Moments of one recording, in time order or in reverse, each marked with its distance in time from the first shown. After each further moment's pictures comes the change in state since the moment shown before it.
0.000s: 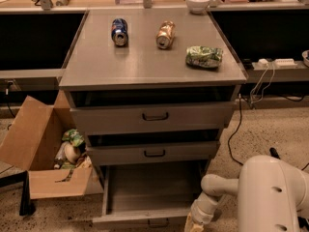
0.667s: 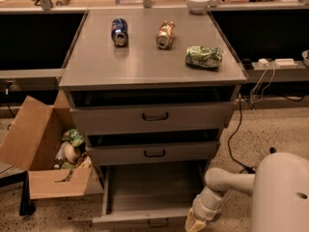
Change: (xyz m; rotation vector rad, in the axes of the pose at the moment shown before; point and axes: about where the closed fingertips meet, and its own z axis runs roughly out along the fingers) arm -0.029 0.024 -0.047 0.008 -0.031 -0.031
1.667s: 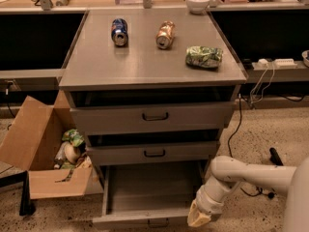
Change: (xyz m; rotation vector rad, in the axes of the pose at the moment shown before) arm -0.054 0.047 -0.083 0.041 -0.003 0.000
